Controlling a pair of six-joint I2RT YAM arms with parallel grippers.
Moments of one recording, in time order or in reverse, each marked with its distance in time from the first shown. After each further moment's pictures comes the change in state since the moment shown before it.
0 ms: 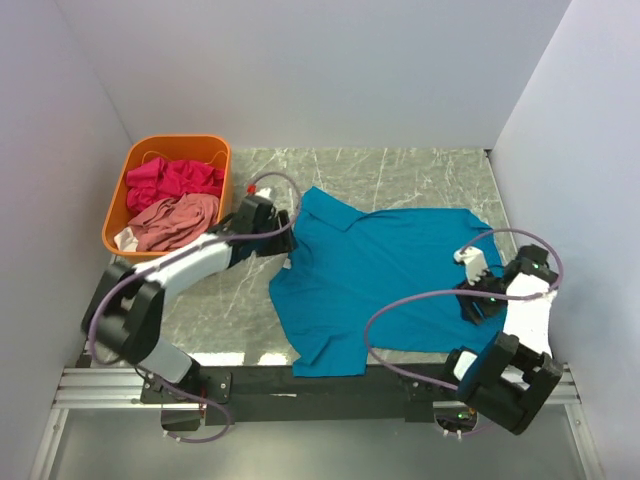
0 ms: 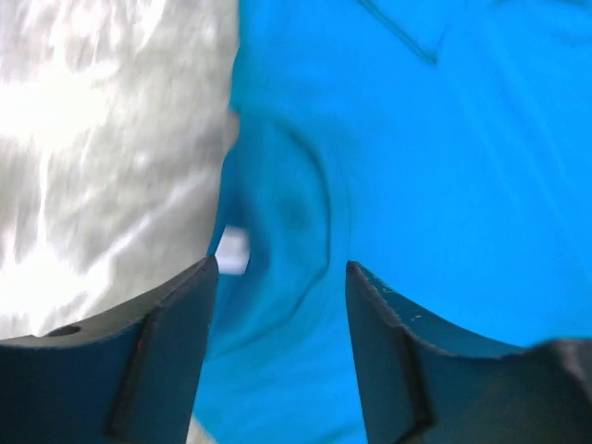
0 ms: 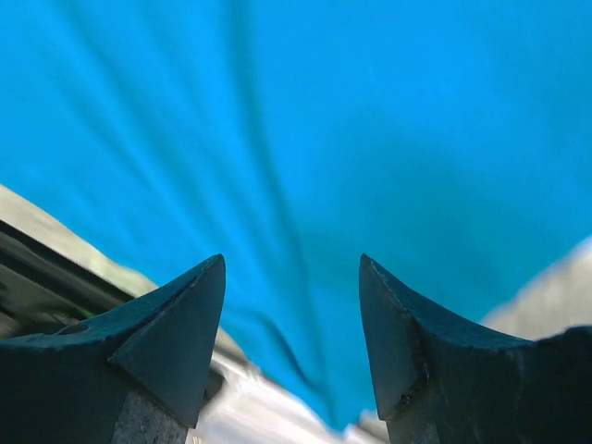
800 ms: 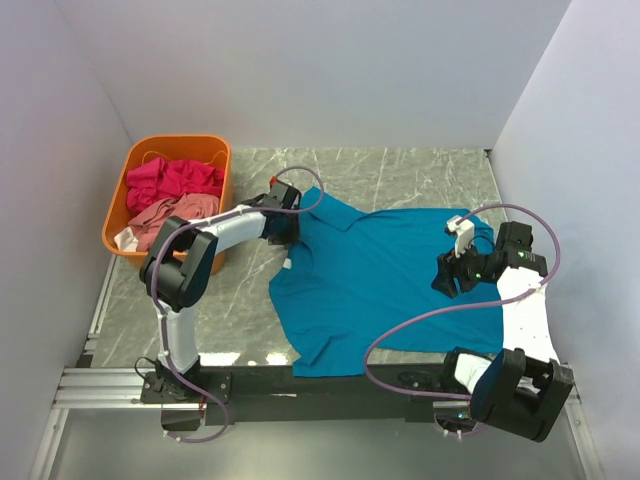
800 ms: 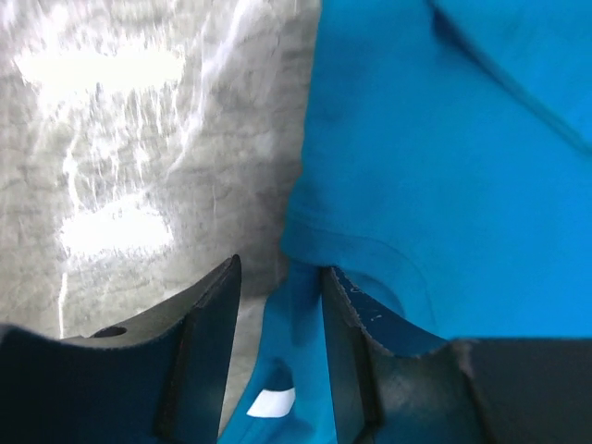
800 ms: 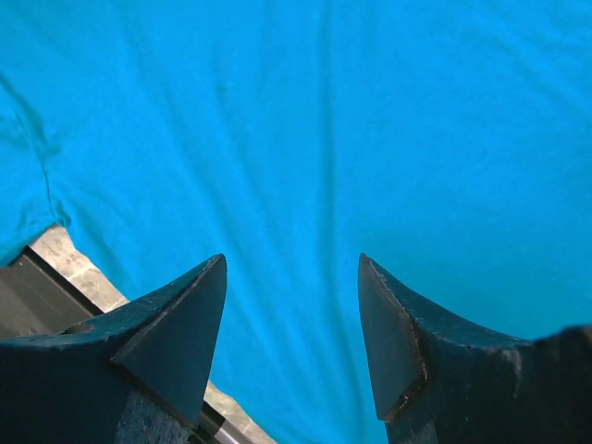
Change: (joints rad) left arm 0.001 0.465 0.383 -0.147 -0.134 0.094; right arm 0.268 -0.020 0.093 0.111 -0.296 0.394
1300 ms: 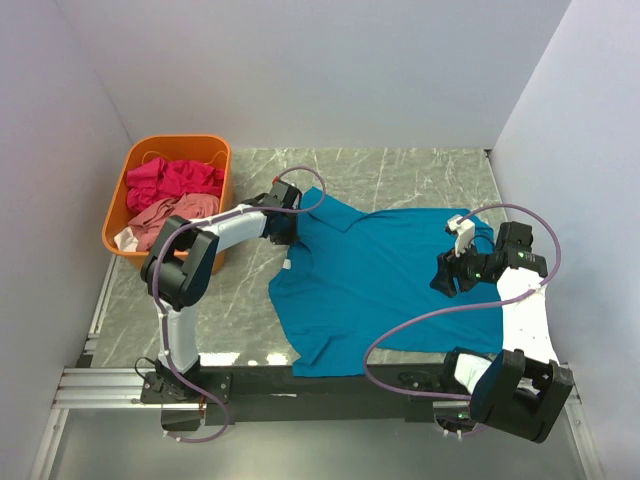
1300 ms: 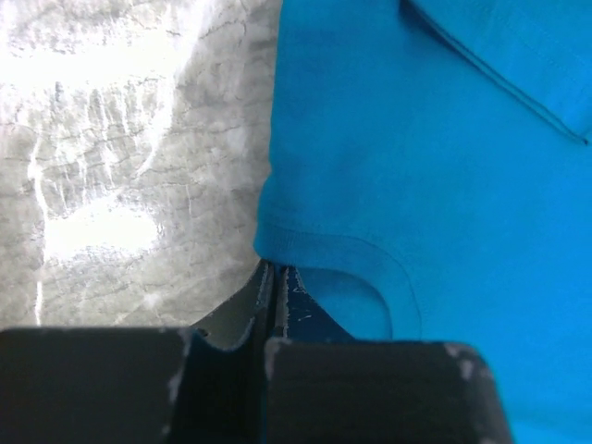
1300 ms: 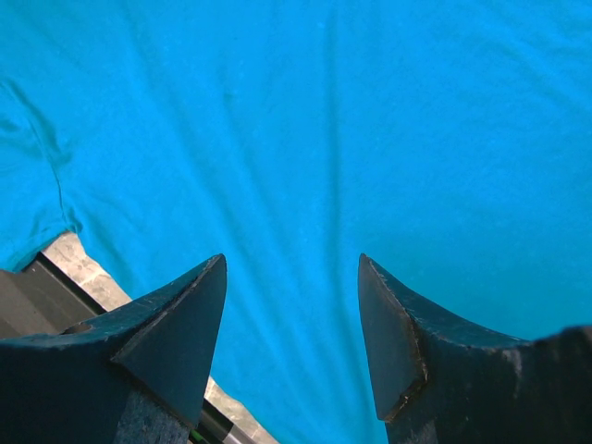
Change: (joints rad) left arm 0.002 0.011 0.017 -0.005 0.050 0.019; right arm 0.000 -0.007 -0.001 0.003 -0.019 0.025
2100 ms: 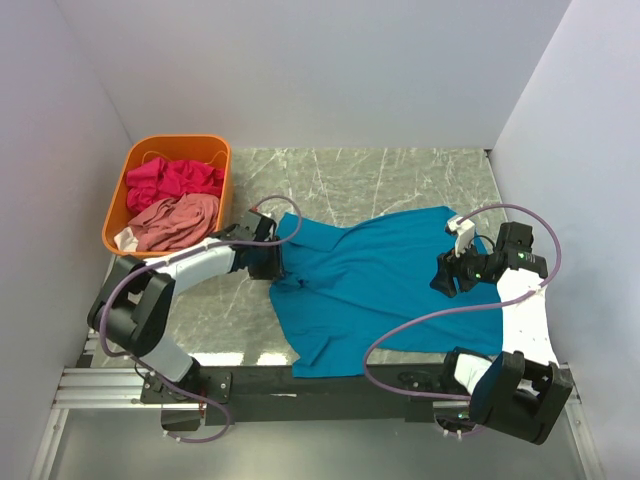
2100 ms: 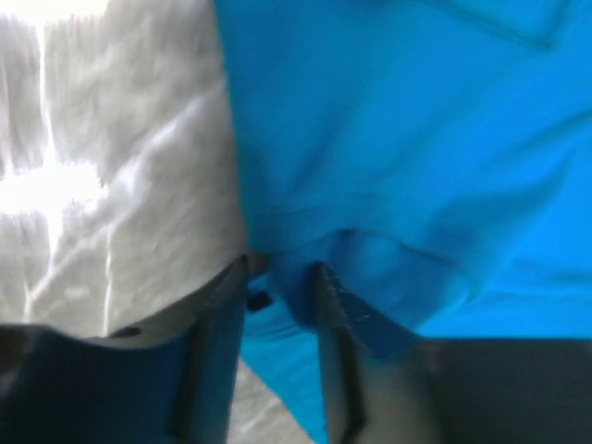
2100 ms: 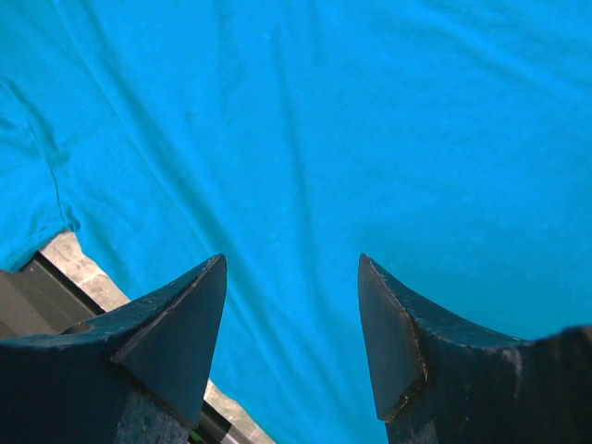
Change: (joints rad) left arm 0.006 -0.389 -0.414 0.010 0.128 -0.060; right arm -0.002 -0.009 -0.001 -0.001 -0.003 -0.006
